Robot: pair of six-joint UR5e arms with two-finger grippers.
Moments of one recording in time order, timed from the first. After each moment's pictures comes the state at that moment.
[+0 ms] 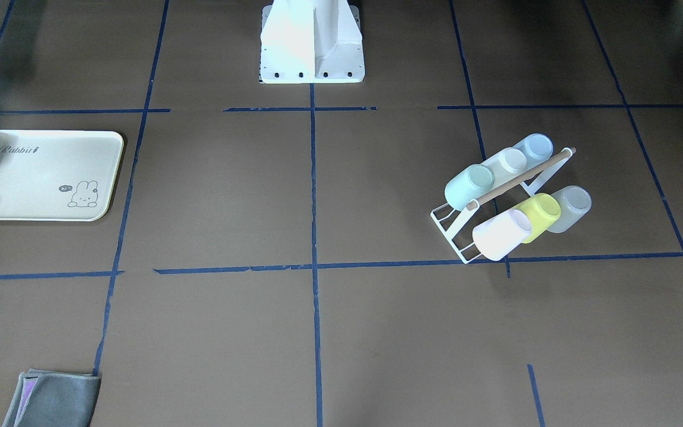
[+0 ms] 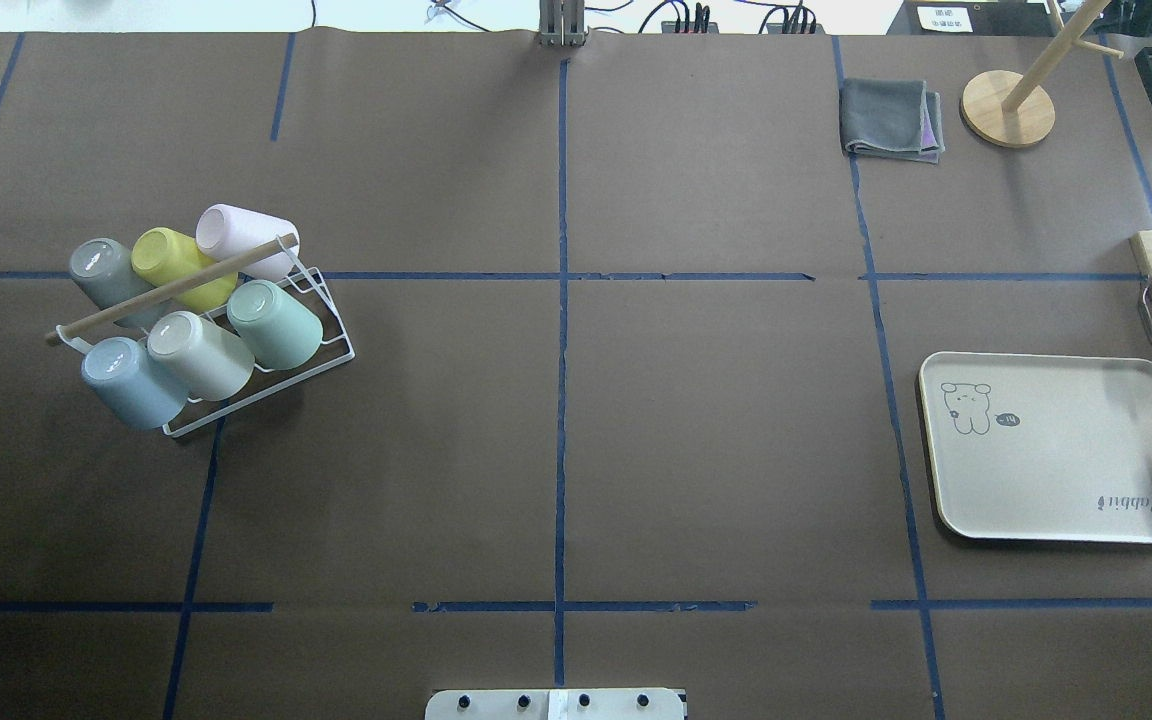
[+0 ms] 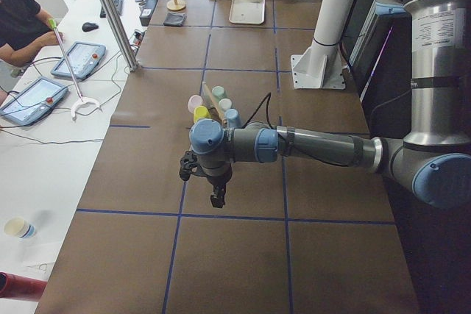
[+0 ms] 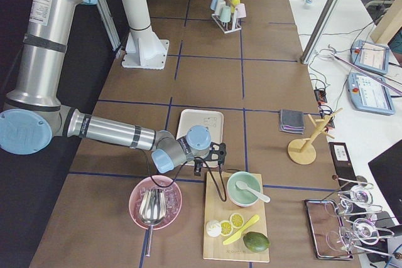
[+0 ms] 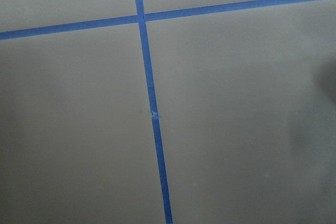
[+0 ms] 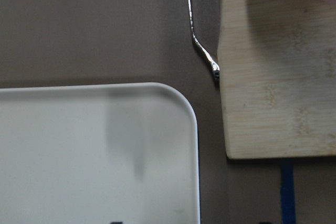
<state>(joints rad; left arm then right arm) -1.50 -1.46 -1.79 -1.43 -2.39 0.09 1.20 -1.82 1.52 -0.83 2.41 0.65</state>
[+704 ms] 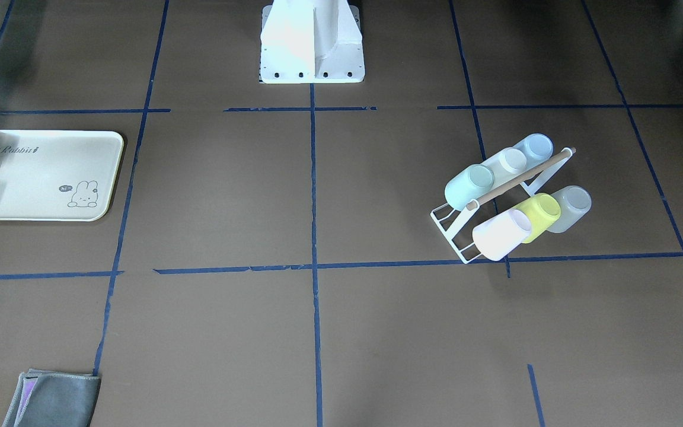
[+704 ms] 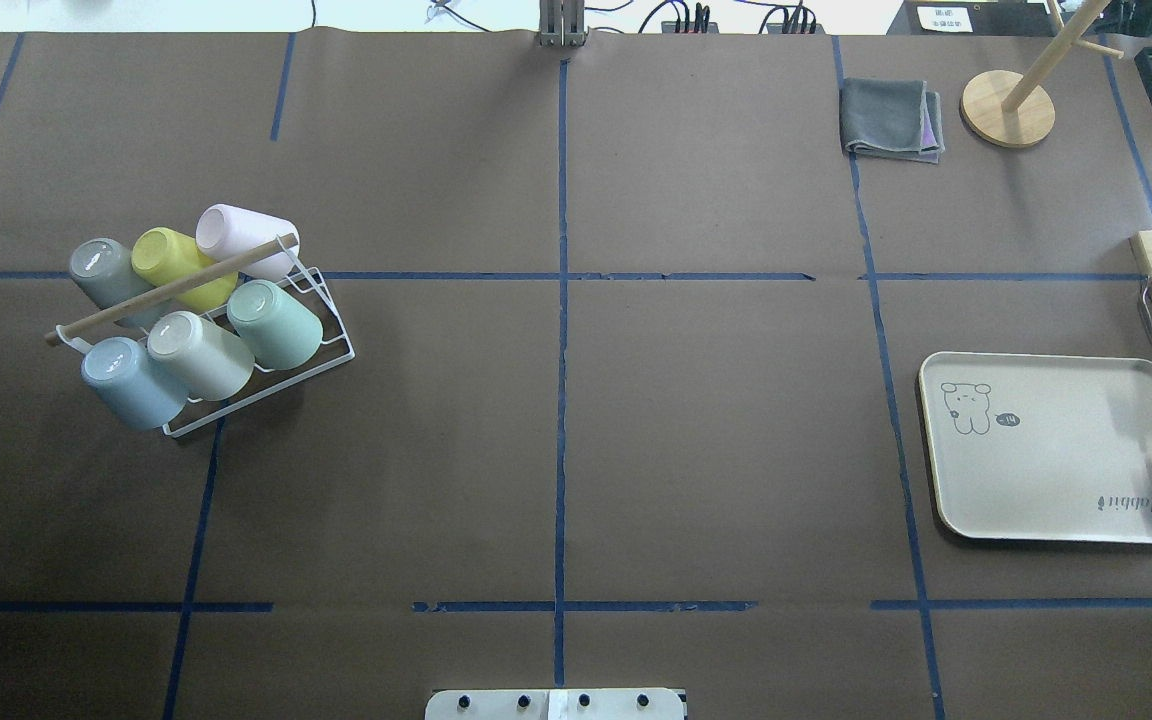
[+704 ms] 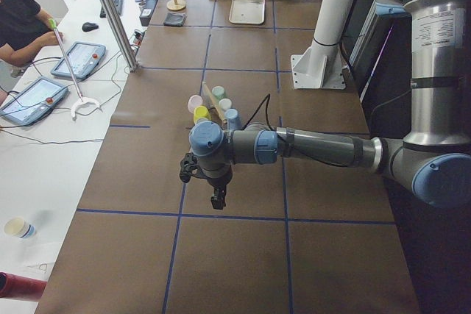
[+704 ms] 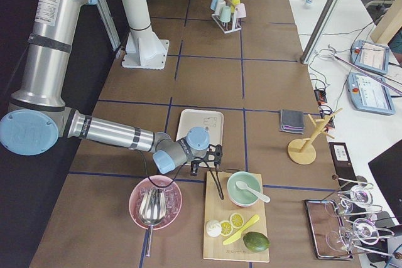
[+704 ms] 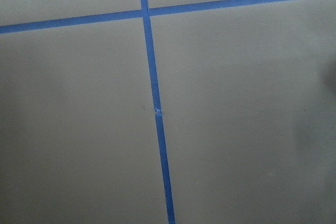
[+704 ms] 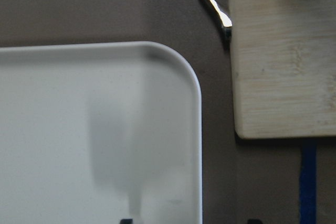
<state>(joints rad) -1.49 -1.46 -1.78 -1.43 -2.39 0.09 1.12 -1.82 1.49 -0.82 2.39 0.67</state>
